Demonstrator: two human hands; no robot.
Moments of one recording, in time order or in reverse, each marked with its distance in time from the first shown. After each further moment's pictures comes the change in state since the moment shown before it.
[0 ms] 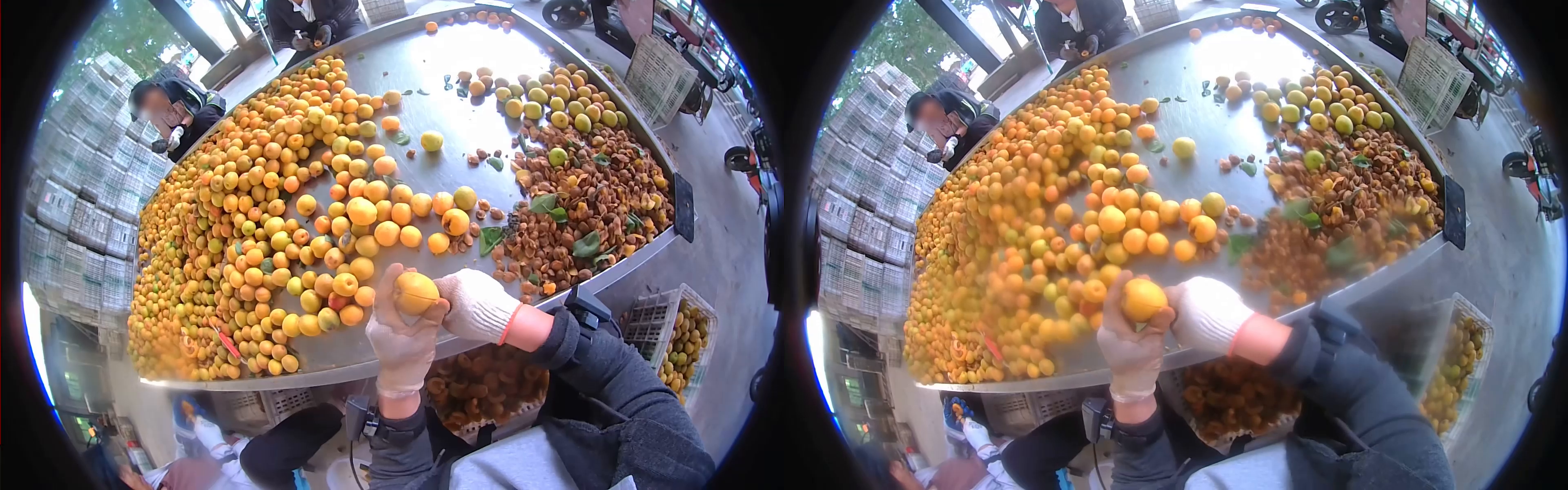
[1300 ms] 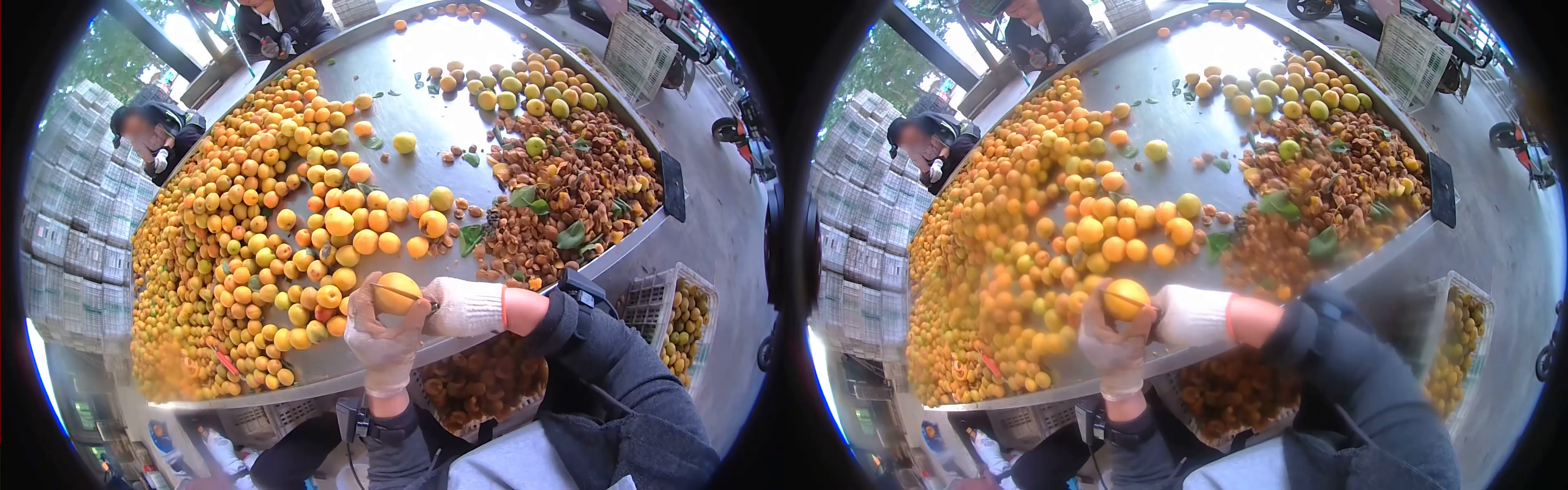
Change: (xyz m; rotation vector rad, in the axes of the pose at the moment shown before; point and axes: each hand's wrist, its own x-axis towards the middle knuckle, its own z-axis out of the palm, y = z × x) left_hand 0.011 -0.005 0.005 0.231 0.068 0.060; right_hand -0.001 0.022 -0.006 0.561 -0.295 0.081
